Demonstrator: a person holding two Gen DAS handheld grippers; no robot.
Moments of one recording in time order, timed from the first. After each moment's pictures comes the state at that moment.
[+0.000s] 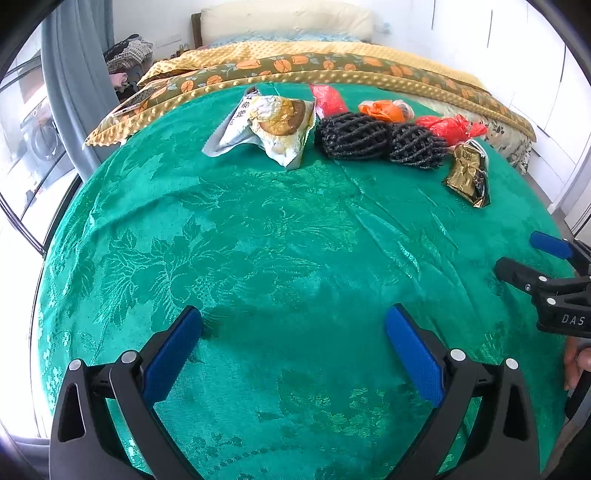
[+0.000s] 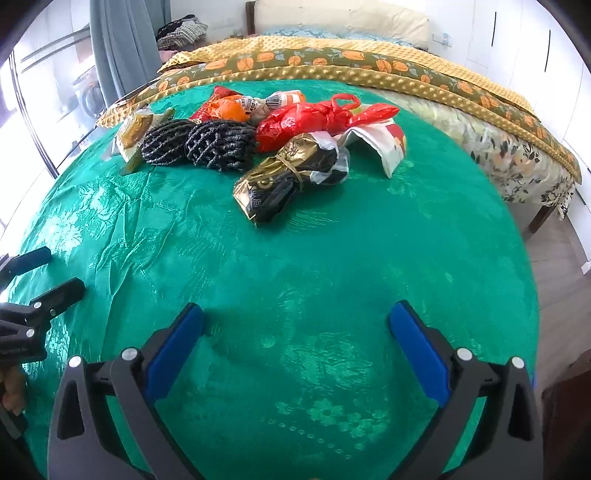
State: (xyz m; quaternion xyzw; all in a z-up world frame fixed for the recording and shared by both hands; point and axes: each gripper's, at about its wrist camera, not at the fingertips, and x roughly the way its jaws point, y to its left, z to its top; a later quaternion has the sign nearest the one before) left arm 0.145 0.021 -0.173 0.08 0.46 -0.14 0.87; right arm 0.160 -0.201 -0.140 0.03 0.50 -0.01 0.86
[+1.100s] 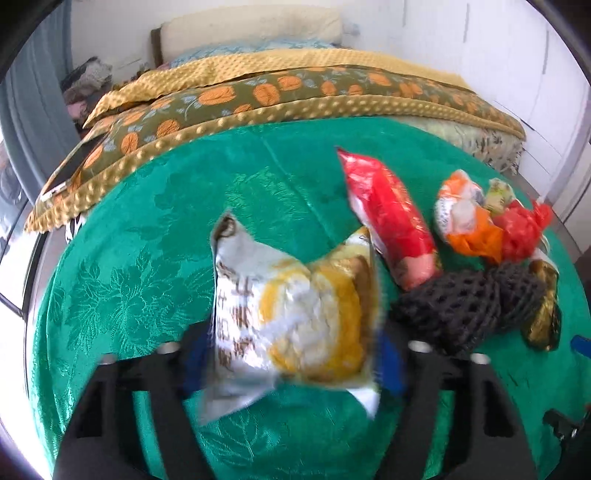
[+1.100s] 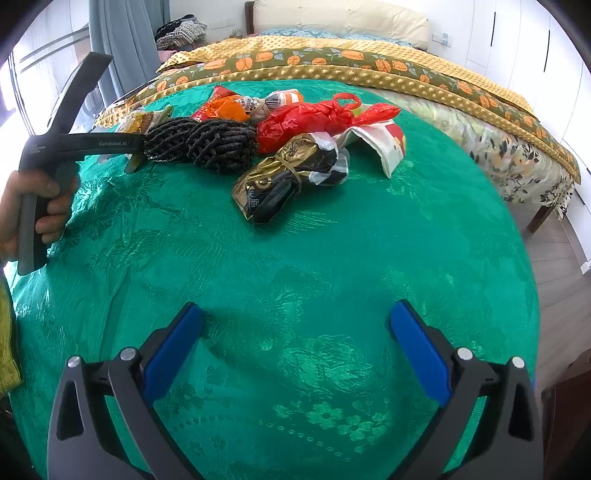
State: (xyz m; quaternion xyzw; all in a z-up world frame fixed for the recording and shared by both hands) left arm 0.321 -0.002 -0.169 0.11 0.44 -0.21 0.87; right arm 0.162 -0.201 -0.141 0.03 0.50 -0.02 0.86
